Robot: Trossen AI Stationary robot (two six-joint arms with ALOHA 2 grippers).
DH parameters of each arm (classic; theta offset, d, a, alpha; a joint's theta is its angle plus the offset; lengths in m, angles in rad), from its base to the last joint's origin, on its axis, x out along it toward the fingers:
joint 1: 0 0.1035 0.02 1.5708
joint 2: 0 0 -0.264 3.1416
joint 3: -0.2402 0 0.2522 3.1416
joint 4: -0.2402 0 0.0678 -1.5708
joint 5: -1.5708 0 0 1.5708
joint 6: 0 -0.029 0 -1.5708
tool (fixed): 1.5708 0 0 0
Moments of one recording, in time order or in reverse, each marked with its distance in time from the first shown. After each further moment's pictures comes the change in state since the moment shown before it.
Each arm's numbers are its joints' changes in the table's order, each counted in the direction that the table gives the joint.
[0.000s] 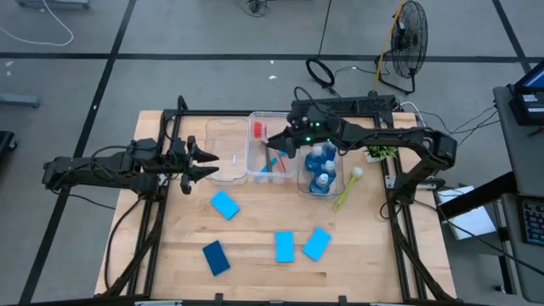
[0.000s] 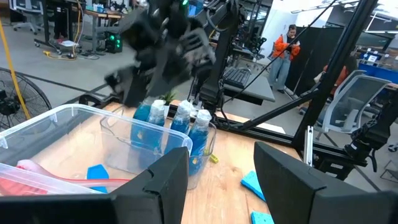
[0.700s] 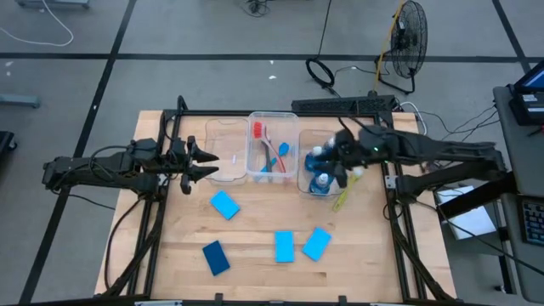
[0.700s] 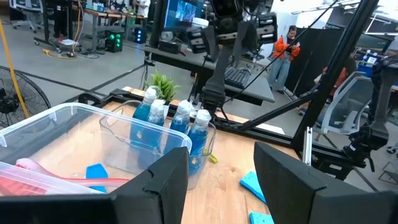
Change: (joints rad) left arm 0.000 0.000 0.000 0.000 0.001 0.010; right arm 0.306 0.569 0.000 -0.780 -0.388 0.097
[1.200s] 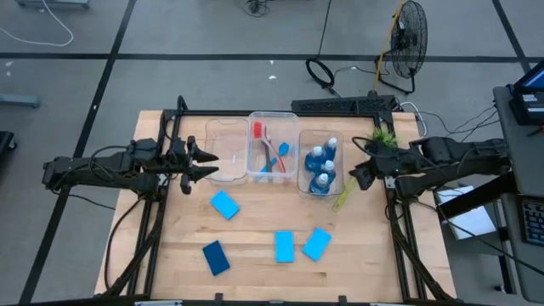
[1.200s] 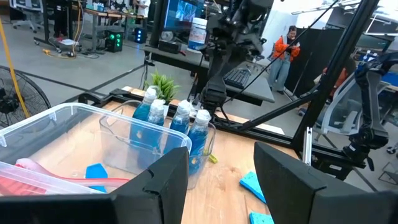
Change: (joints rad) left arm 0.000 0.000 0.000 0.000 0.000 0.002; right arm 0.200 0.179 0.004 -0.623 -0.300 -0.540
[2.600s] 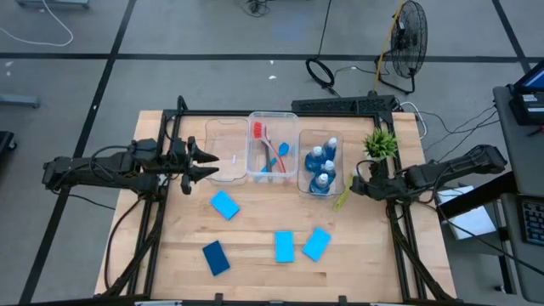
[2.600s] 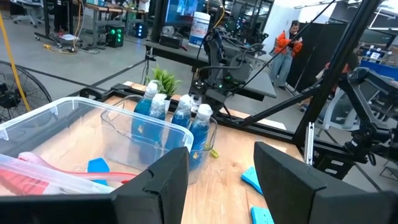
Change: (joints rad) left arm 0.000 0.000 0.000 -0.021 0.001 -0.001; right arm 0.117 0.335 0.793 0.342 -0.071 -0.774
